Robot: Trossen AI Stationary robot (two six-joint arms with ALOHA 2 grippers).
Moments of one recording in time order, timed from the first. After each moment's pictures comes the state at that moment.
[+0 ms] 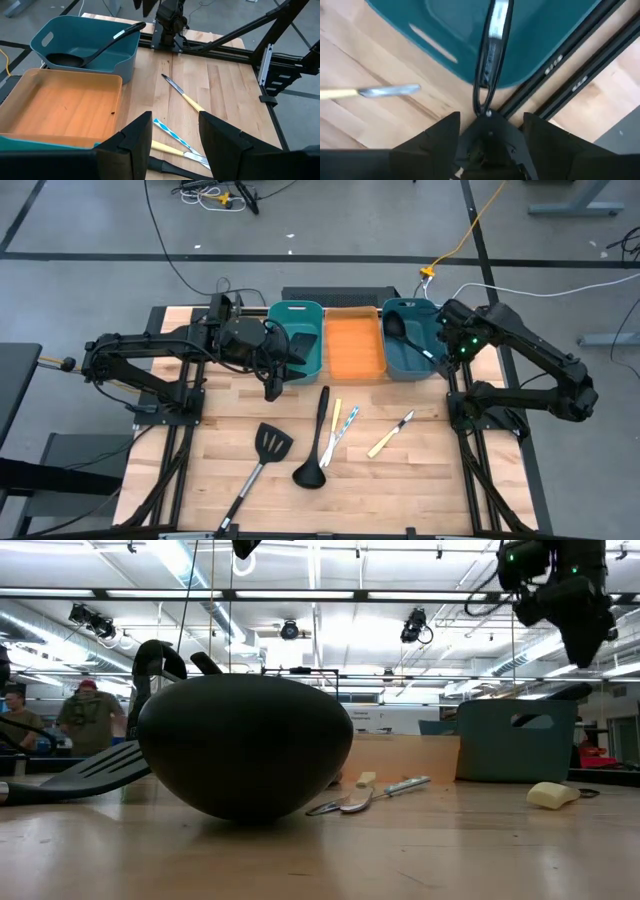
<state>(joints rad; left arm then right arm) 0.04 1.28 1.34 -0.56 0.01 -0.13 -0.74 1.01 1.08 -1.55 -0.01 0.13</state>
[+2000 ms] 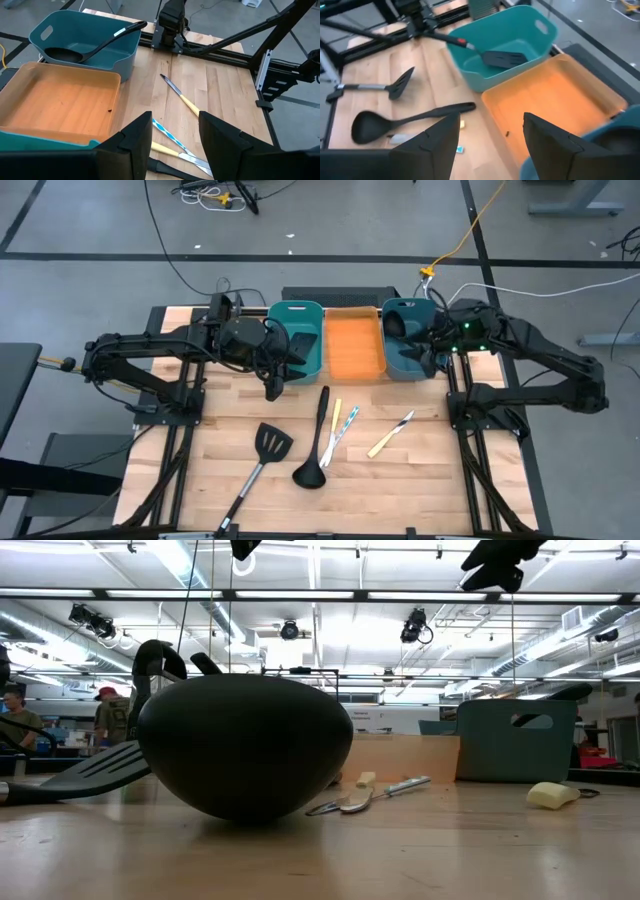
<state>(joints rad) 0.04 1.28 1.34 -0.56 0.01 -0.19 -0.35 0.88 1.11 -0.83 -0.12 0.13</state>
